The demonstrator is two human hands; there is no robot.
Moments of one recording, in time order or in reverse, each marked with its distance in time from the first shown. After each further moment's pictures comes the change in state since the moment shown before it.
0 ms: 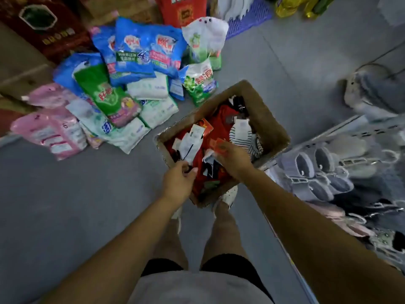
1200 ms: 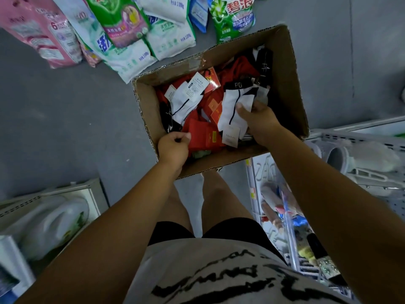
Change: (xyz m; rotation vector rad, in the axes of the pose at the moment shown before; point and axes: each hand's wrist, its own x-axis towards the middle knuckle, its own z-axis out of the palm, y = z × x) left_hand 0.051 -0.015 0.094 -0.510 0.325 -0.459; right_hand 0.073 0.062 -0.046 0.518 -0.191 0.377
